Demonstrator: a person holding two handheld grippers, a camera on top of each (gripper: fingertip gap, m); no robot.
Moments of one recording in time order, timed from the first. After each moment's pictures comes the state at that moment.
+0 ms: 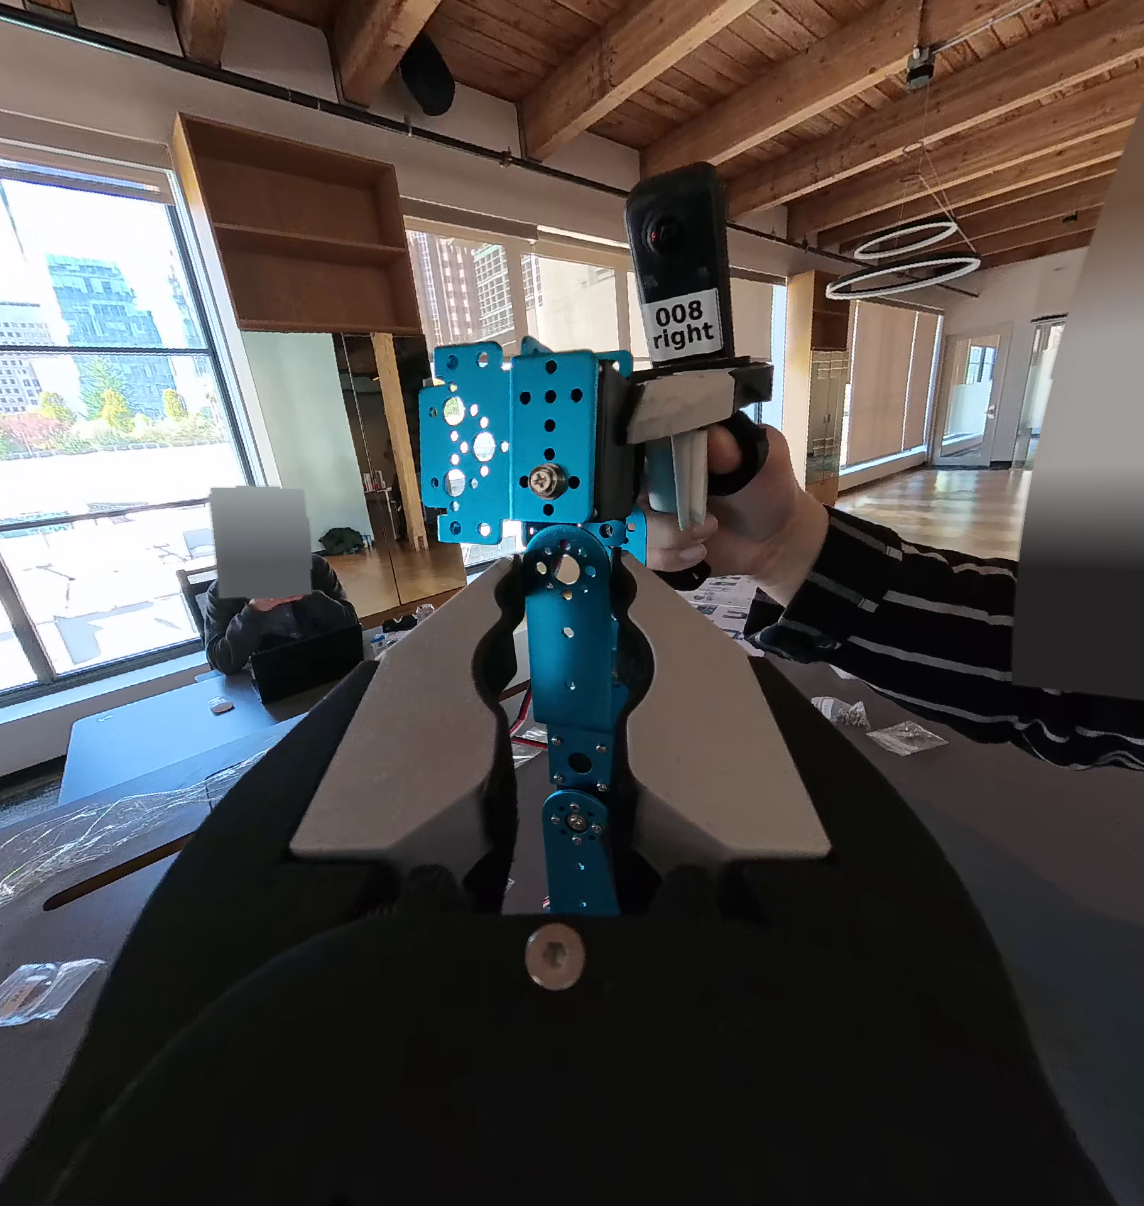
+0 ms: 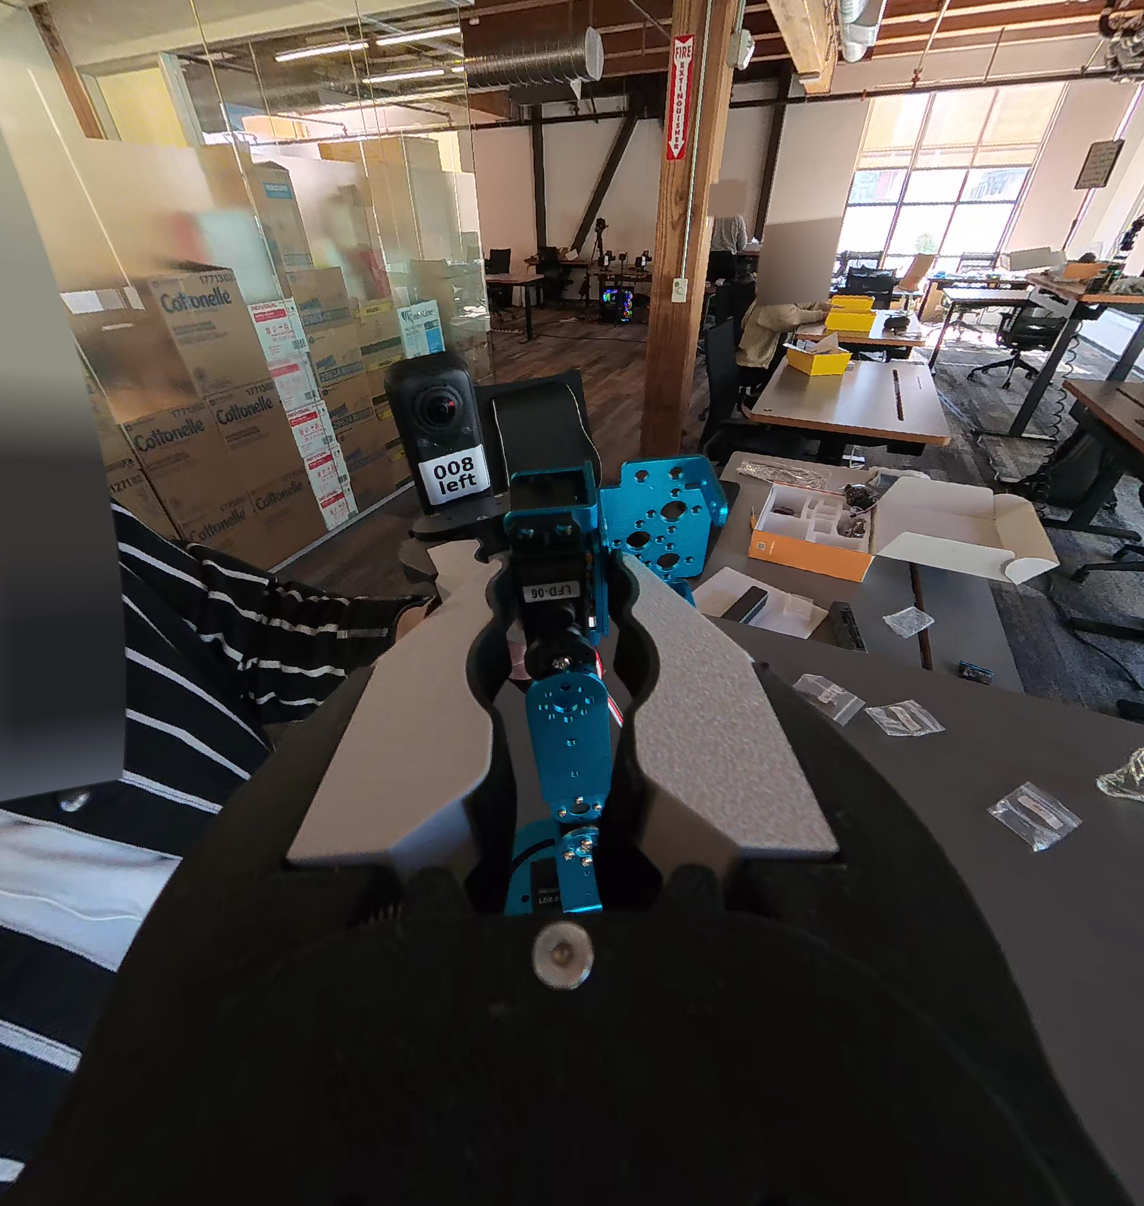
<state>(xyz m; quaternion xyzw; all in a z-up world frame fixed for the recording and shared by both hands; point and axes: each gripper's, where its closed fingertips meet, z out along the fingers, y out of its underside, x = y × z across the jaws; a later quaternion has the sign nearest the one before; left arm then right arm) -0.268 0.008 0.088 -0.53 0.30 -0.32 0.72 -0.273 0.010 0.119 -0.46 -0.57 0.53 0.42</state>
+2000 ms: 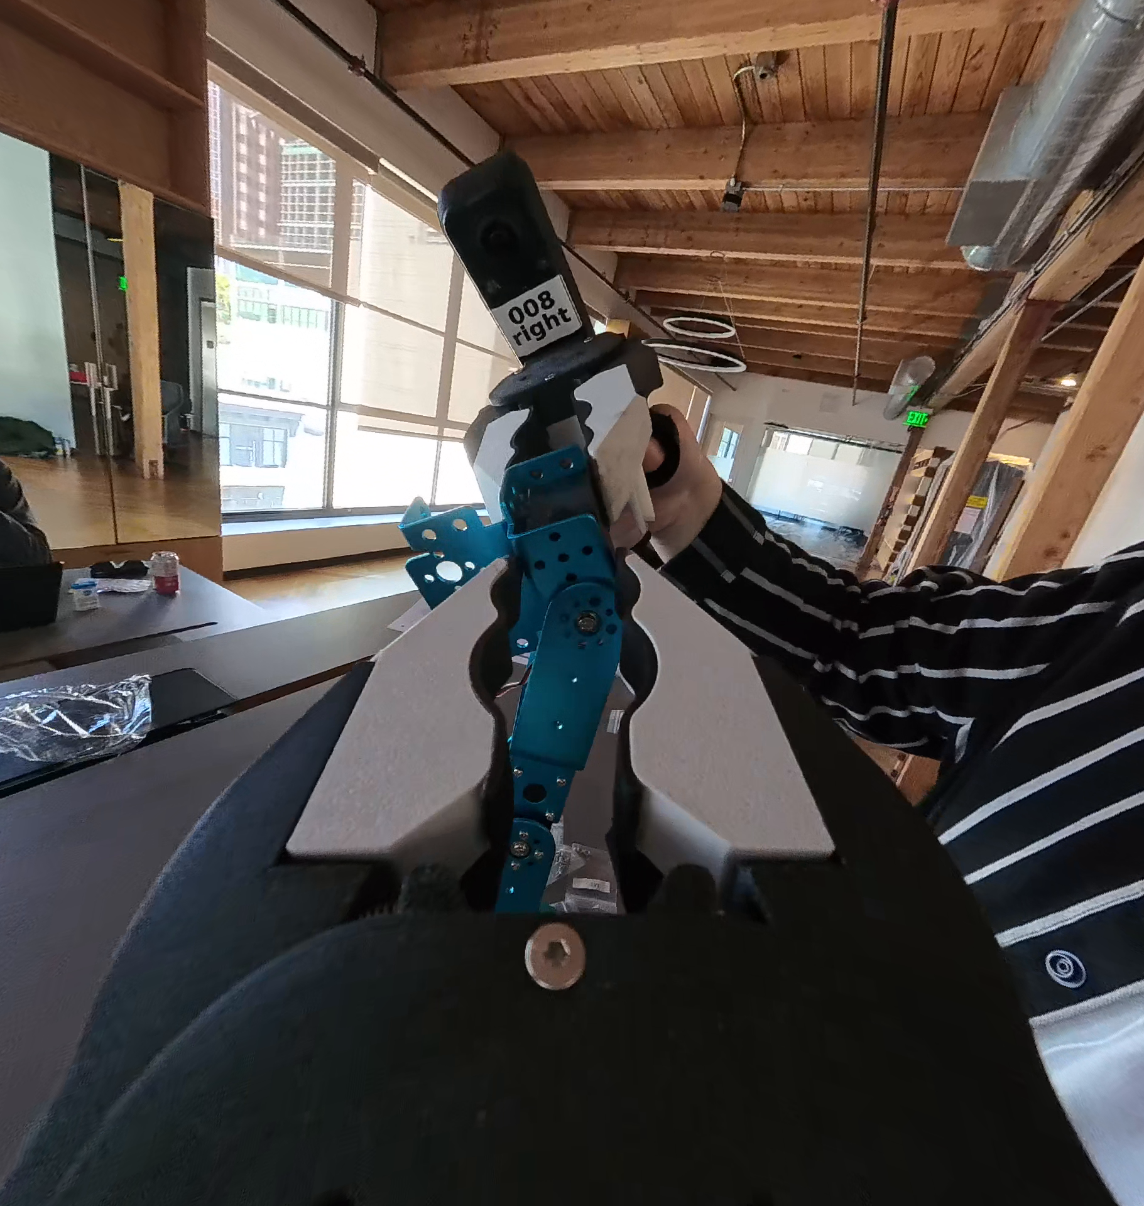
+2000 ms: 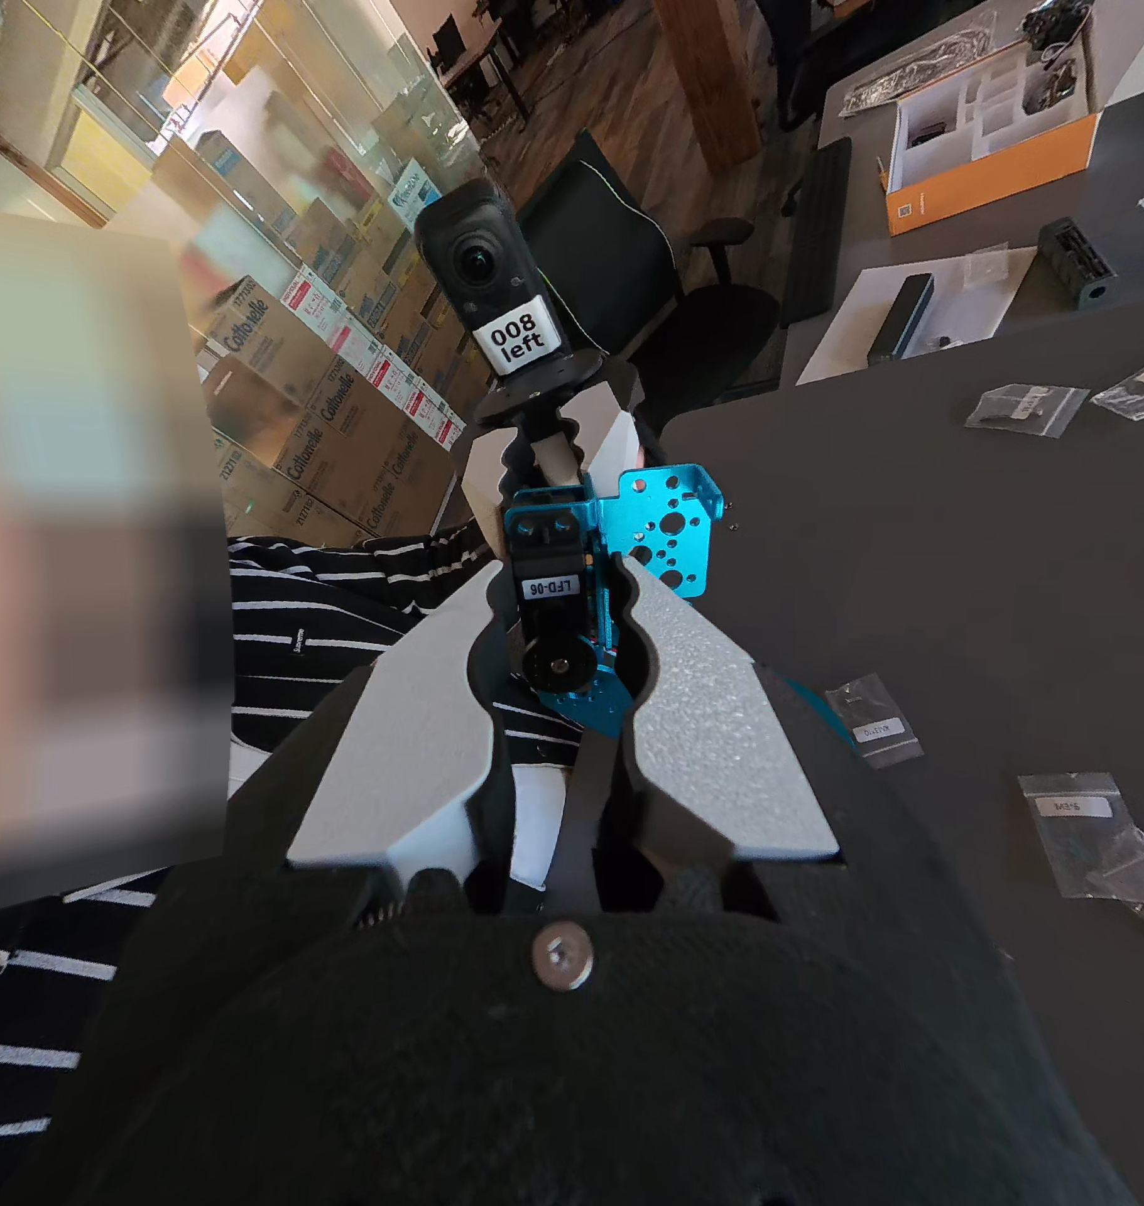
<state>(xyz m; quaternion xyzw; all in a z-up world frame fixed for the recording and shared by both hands) -0.276 0.009 0.103 -0.54 0.30 -0.52 0.60 -0.283 0.019 0.101 -0.65 -0.50 0.54 0.17</state>
